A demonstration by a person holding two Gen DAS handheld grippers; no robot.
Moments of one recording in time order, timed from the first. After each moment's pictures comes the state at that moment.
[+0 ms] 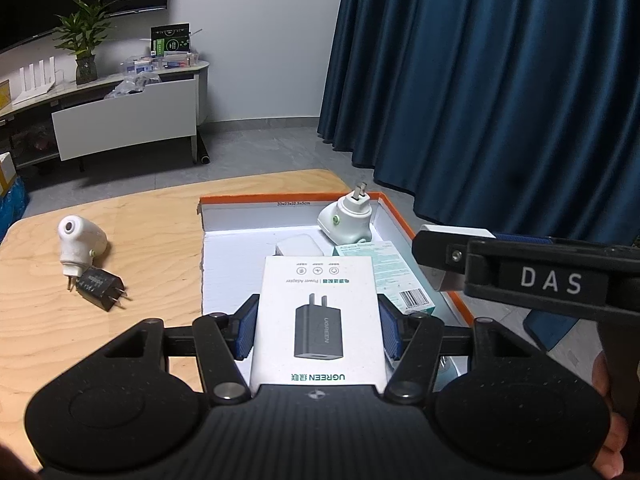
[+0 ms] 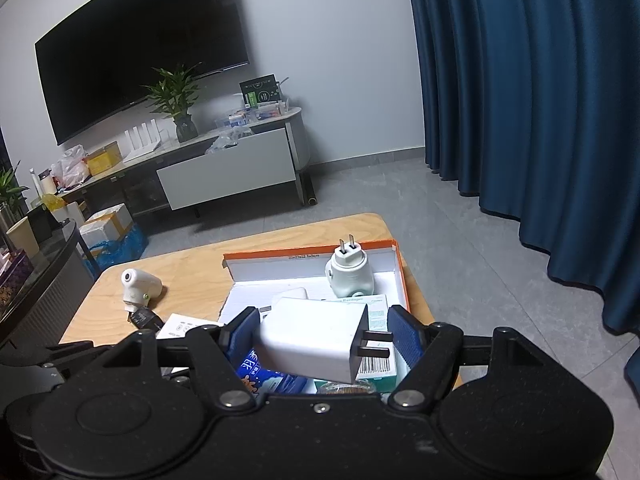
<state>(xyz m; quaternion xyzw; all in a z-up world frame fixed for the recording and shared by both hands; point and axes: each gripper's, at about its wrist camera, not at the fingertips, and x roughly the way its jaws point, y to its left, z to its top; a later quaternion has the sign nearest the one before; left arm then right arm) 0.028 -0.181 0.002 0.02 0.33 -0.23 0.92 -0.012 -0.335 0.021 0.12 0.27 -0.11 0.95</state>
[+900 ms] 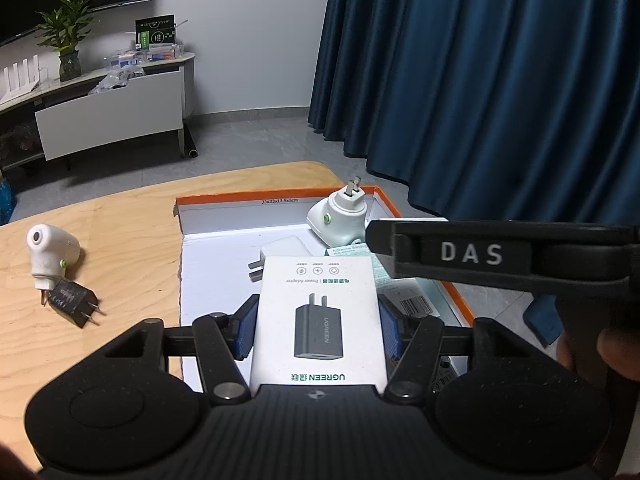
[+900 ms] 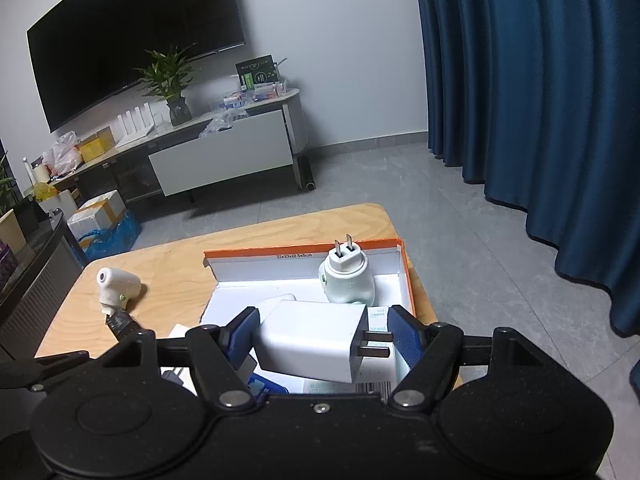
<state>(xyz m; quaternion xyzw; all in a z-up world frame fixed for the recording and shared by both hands) 0.054 -0.199 -0.011 0.03 0.34 -0.24 0.91 0.043 -0.353 0.003 0.12 0.30 -0.10 0.94</state>
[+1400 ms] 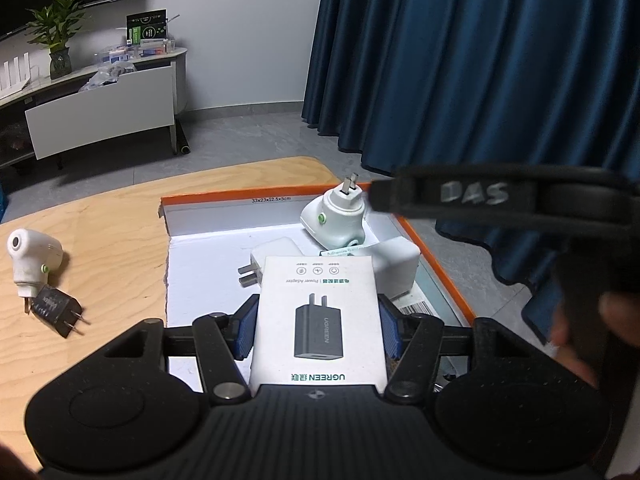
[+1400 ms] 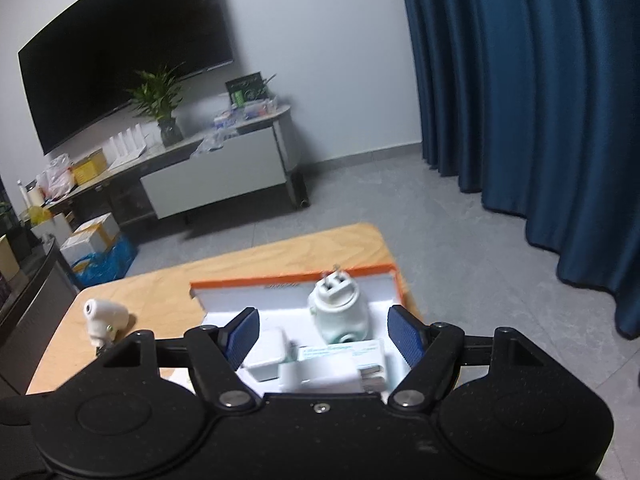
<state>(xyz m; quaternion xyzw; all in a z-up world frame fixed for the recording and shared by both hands) 0.066 -0.209 -0.017 0.03 0.35 -0.25 0.90 0.049 -0.372 0.010 0.13 0.26 -0.12 0.95</state>
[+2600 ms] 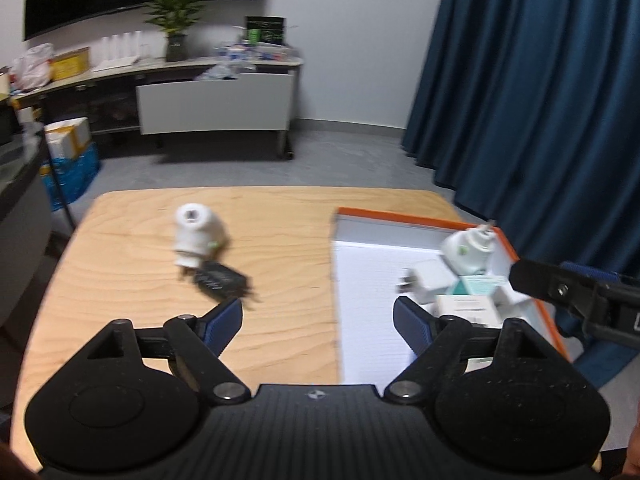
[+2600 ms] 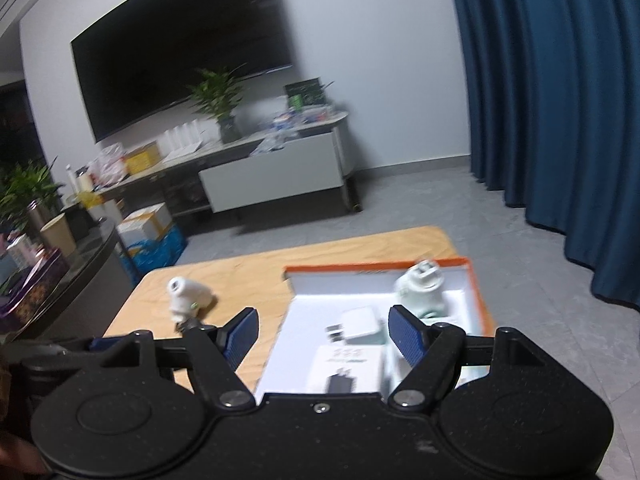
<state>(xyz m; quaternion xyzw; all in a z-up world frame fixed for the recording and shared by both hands) 0.063 -0.103 0.010 -0.02 0.34 -0.11 0.93 0.030 -0.292 0.030 0.11 0.27 -0.03 0.96</state>
